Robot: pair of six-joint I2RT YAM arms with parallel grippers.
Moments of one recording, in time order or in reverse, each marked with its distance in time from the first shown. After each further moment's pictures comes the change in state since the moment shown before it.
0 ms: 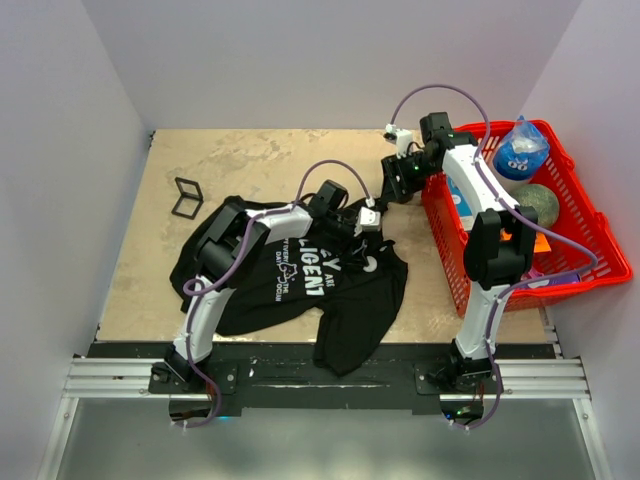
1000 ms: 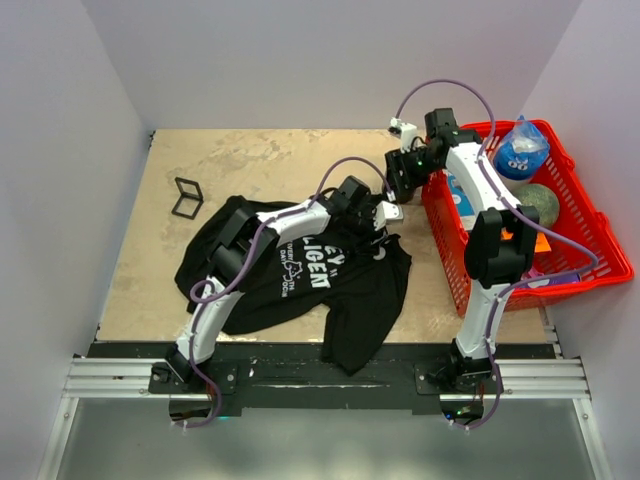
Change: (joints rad) left arm -0.082 0.059 0.212 -0.180 -0.302 -0.119; right arm -0.010 0.015 0.034 0.011 -0.014 0.010
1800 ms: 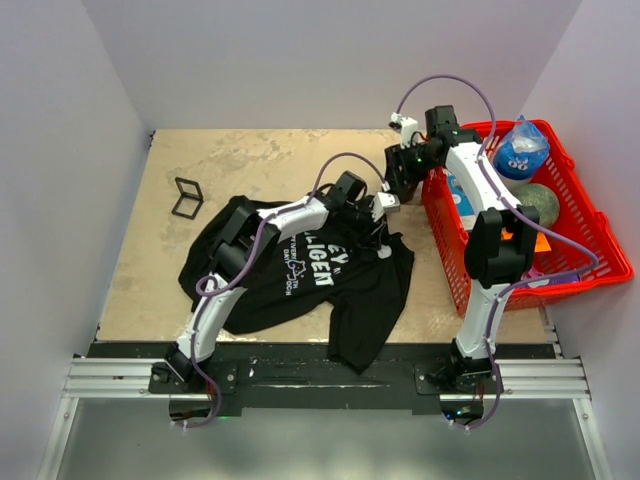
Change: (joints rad) left arm 0.034 0.058 0.070 0.013 0.078 -0.181; right arm -0.005 0.000 0.003 0.072 0.023 0.008
